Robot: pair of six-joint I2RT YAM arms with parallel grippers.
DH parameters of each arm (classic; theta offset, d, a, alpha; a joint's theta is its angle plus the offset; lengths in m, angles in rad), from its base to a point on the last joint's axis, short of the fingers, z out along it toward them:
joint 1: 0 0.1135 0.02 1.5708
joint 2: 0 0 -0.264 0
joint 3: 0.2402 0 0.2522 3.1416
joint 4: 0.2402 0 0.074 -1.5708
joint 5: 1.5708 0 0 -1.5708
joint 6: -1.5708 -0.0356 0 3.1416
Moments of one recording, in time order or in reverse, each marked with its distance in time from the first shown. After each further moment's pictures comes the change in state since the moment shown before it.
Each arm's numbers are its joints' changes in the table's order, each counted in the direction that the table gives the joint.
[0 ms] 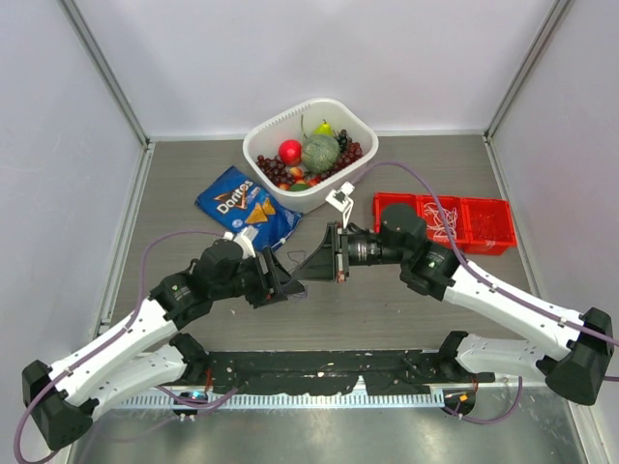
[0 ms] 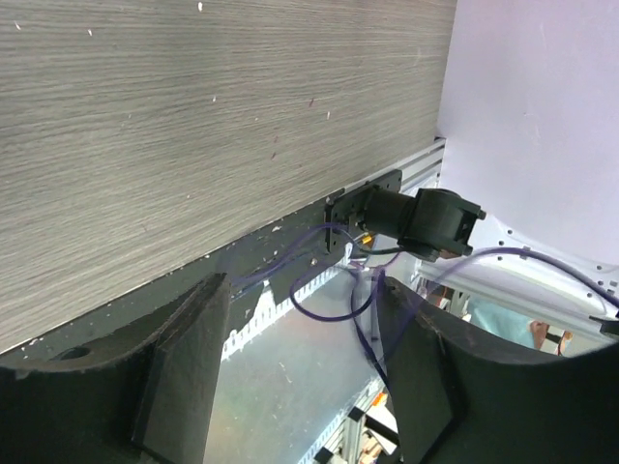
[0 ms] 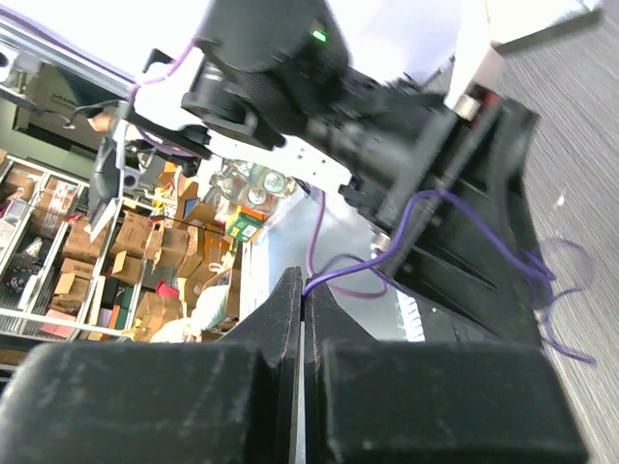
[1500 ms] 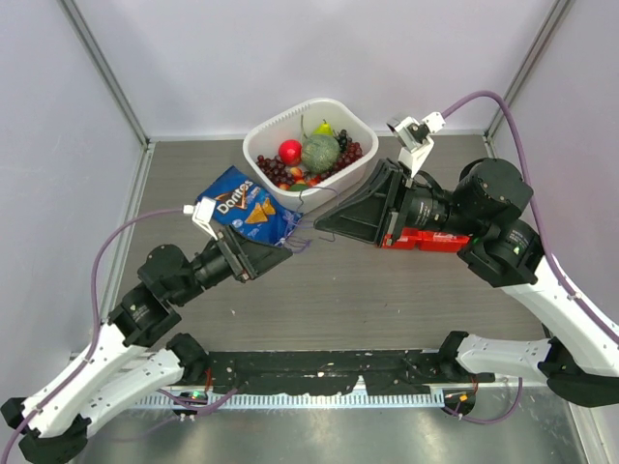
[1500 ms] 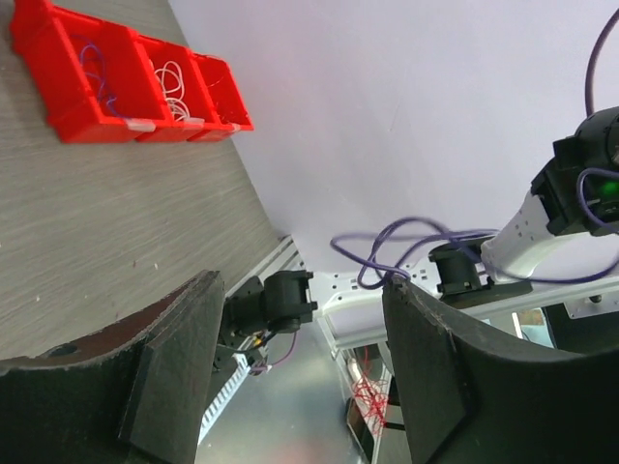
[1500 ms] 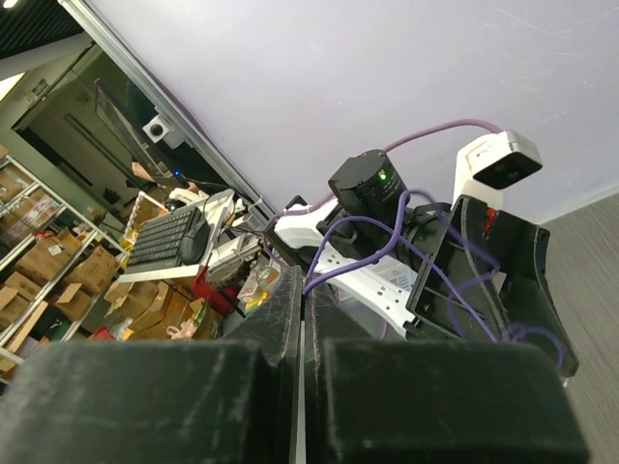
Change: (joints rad) left arm 0.006 0.207 0.090 -0.282 -0.071 -0.085; right arm 0.000 0.014 0.621 0.249 0.069 0.078
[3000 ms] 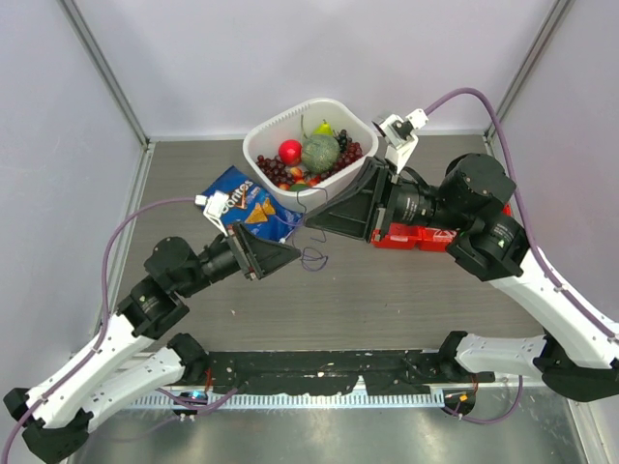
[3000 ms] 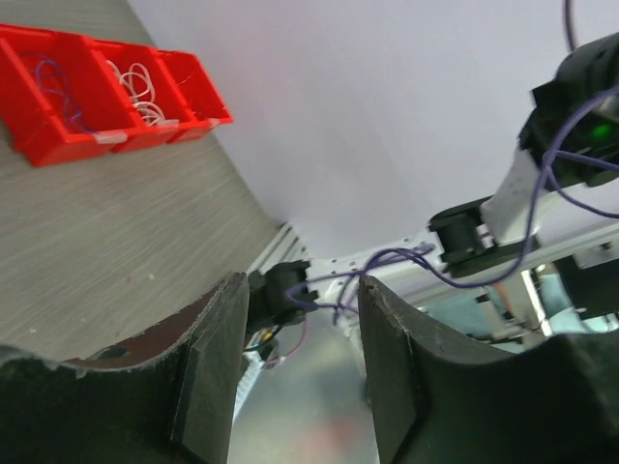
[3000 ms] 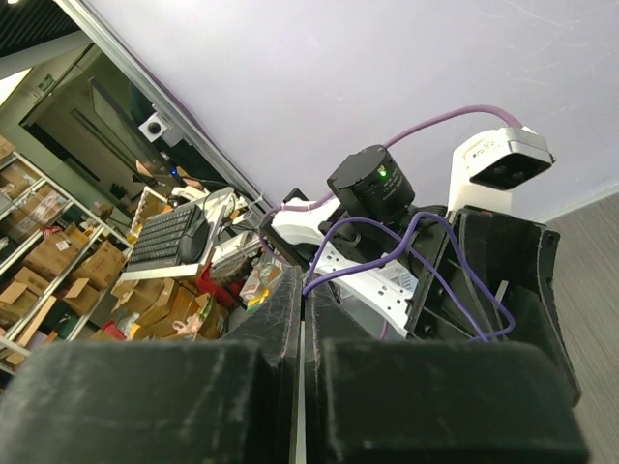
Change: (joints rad) left arm 0.002 -0.053 0.015 -0.139 0.098 -0.066; right arm 0.000 -0.040 0.000 -0.037 -0.019 -0.011
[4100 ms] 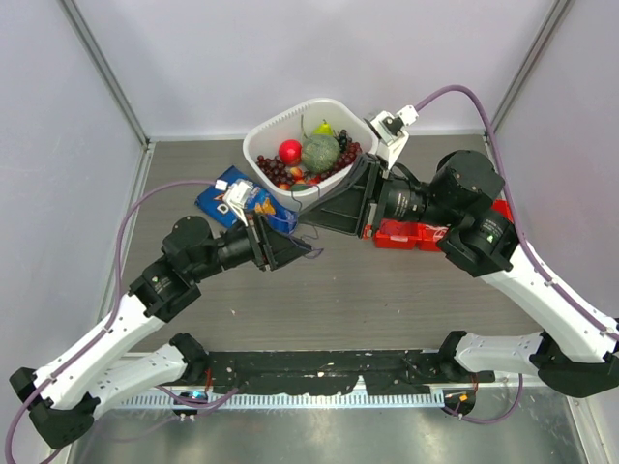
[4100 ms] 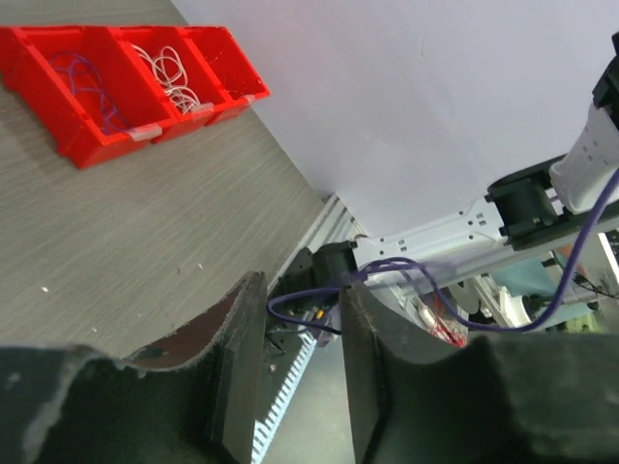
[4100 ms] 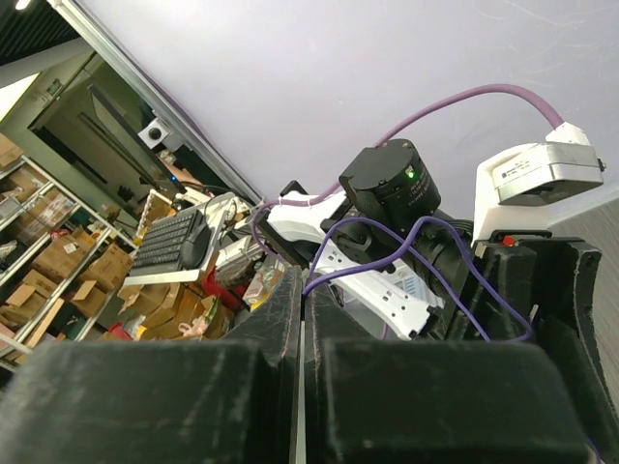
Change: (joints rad) left arm 0.000 -0.185 0.128 0.080 0.085 -0.198; right arm 0.000 -0.039 0.002 -0.034 -0.003 -0.019
